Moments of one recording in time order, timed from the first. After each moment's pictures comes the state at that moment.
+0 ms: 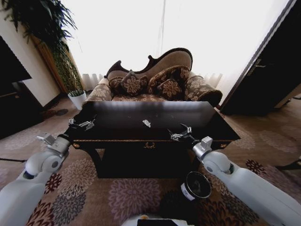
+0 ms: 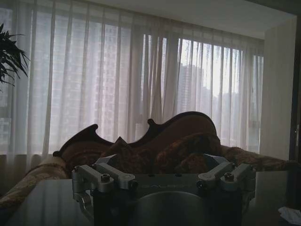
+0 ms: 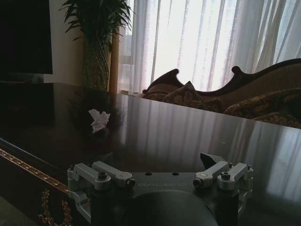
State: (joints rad) left arm 1.30 -0.74 -0.76 -1.99 -0.93 0.06 0.12; right arm -0.89 0.55 -0.06 1.95 0.83 -0.03 0.14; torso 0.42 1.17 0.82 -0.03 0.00
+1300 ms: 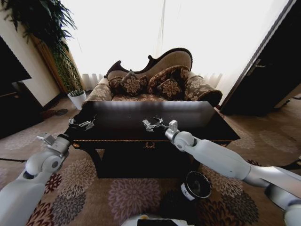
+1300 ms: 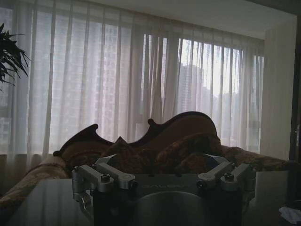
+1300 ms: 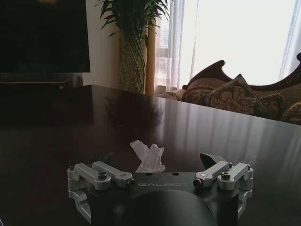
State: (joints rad) left arm 1.30 -0.74 -0.76 -1.99 -0.93 0.06 0.12; right arm -0.22 0.81 -0.66 1.65 1.02 -0.08 0.14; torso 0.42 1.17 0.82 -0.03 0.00
